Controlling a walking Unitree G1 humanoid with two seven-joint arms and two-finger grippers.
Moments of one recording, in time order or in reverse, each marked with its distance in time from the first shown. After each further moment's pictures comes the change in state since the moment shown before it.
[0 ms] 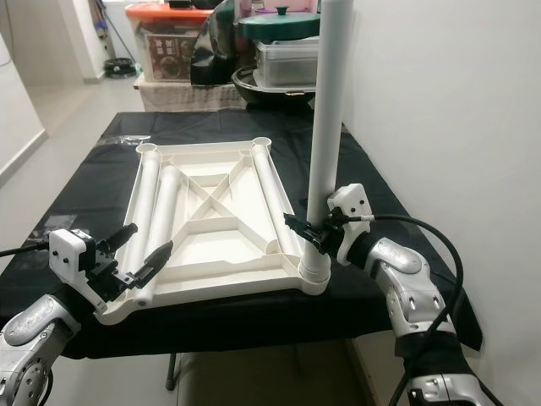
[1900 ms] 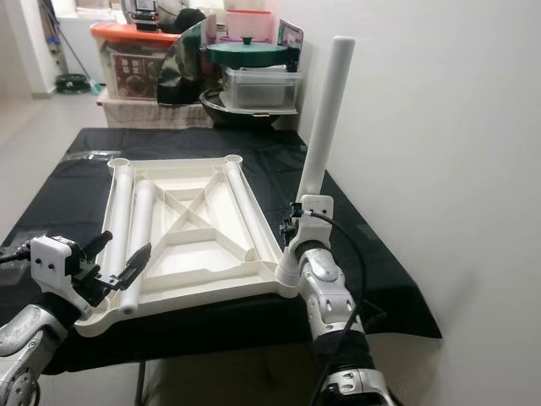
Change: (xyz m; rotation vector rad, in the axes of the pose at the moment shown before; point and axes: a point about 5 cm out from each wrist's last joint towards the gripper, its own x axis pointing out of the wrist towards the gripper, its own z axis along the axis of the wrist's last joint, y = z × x) left arm -0.013 0.015 -0.010 0.011 0.047 0.157; right arm 0.056 0.036 -0.046 0.237 0.100 -0.765
